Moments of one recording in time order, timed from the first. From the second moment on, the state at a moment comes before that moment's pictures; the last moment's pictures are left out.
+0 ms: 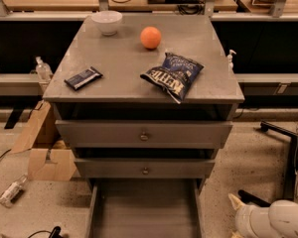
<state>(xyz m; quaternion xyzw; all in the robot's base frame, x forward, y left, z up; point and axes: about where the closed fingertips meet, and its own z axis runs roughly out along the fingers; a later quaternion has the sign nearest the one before) 0.387 -0.282 0.430 -0.53 0.81 0.07 0.25</state>
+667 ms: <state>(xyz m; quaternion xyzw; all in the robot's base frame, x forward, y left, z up) 0.378 -0.270 0.397 -0.54 0.80 0.09 0.24</state>
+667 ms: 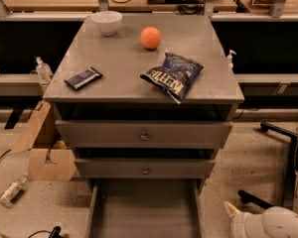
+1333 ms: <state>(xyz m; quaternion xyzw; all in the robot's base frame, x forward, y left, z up) 0.333 -0.245 0.270 -0.56 0.79 0.13 0.23</state>
